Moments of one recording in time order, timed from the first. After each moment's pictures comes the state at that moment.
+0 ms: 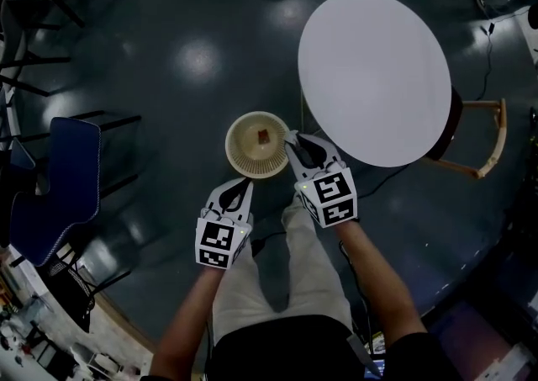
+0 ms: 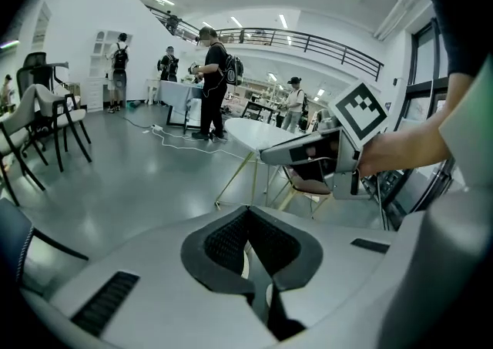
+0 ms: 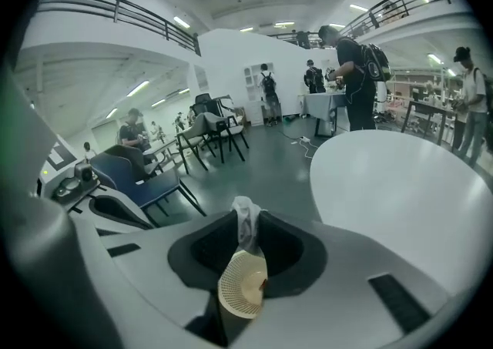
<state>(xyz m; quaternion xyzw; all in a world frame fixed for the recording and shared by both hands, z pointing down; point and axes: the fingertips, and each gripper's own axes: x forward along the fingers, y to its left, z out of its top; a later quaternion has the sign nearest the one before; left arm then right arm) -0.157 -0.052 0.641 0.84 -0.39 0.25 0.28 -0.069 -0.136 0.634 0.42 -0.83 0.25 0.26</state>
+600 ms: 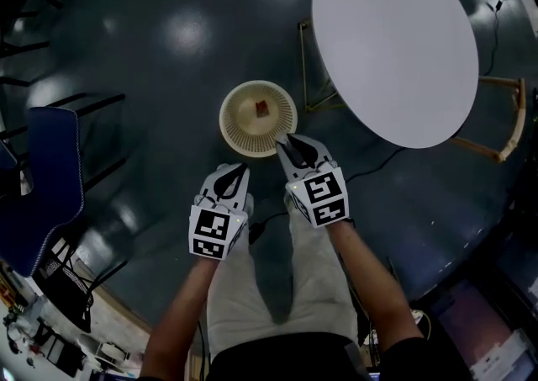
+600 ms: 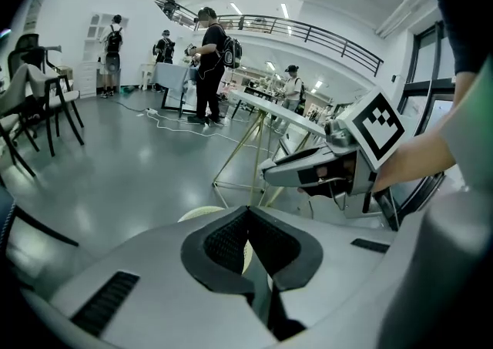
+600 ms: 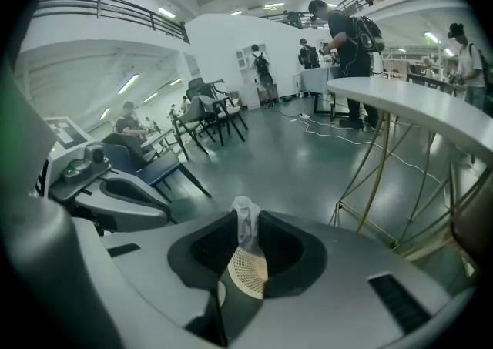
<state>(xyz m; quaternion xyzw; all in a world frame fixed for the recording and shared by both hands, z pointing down) -0.184 -0.033 0.762 0.84 -0.36 0.28 0.30 -0.108 -0.080 0.774 0.41 -0.81 0.30 0.28</state>
